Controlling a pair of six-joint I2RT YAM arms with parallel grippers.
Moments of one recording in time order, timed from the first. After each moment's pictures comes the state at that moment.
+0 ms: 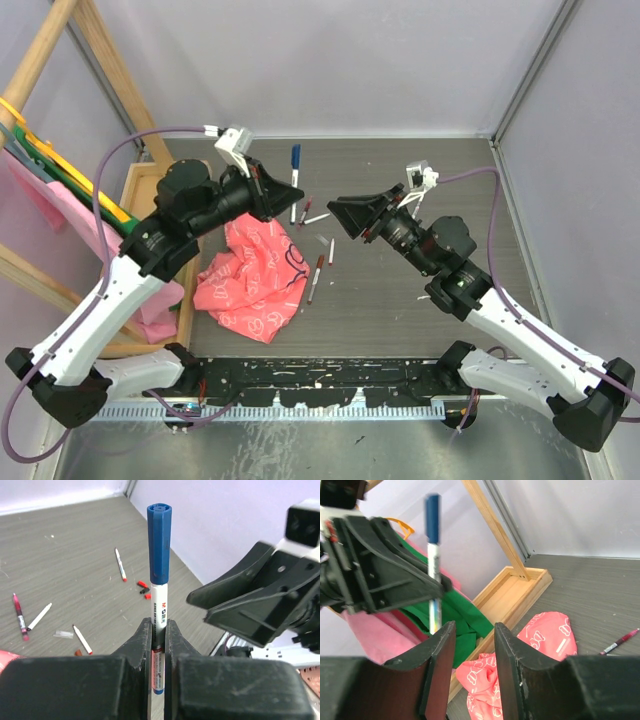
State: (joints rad) left arm -0.67 1.10 1.31 -0.32 0.25 -0.45; right arm 0.74 0.90 0.84 0.30 -0.06 0.58
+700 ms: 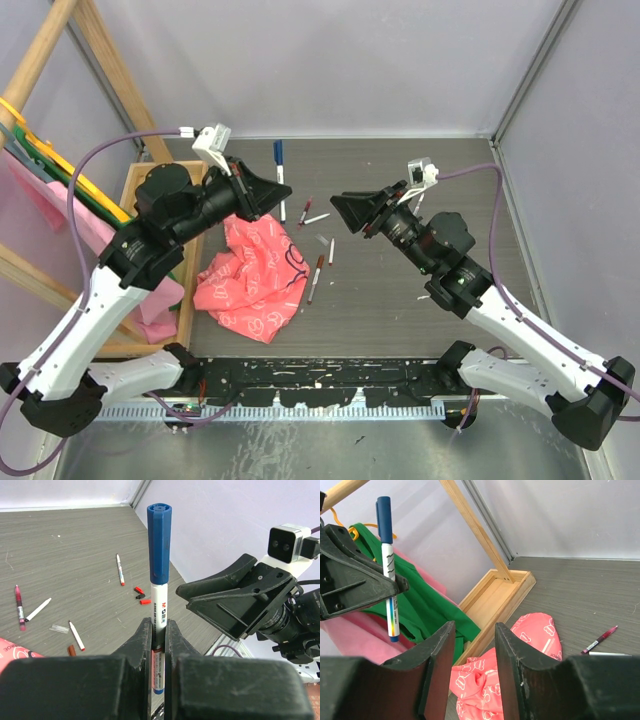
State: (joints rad) left arm -0.67 1.05 1.37 -0.40 0.16 -0.55; right arm 0.74 0.91 0.87 0.24 0.02 0.56
